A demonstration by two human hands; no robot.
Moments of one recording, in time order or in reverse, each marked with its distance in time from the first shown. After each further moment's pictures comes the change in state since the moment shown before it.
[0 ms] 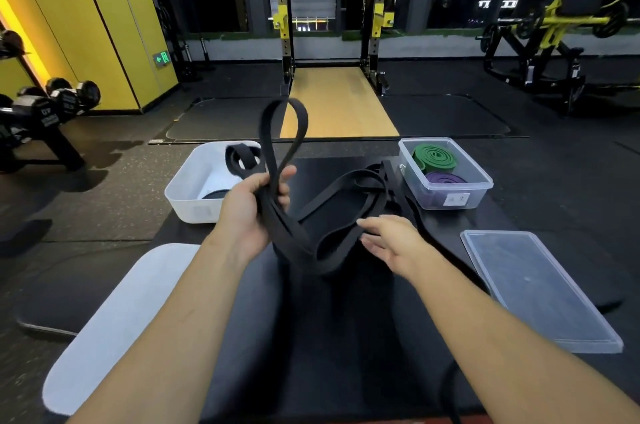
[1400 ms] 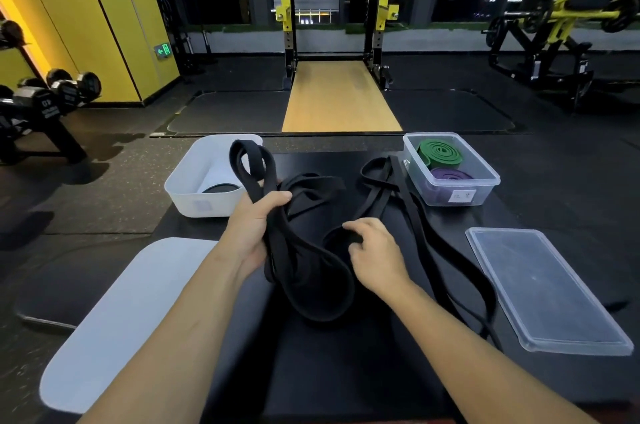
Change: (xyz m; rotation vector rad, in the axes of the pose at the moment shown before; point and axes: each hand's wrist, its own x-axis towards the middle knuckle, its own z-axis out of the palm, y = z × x) left_hand -0.004 -0.025 -0.022 0.324 -0.031 0.180; right_hand -0.026 0.044 0.013 -1.039 0.029 -0.639
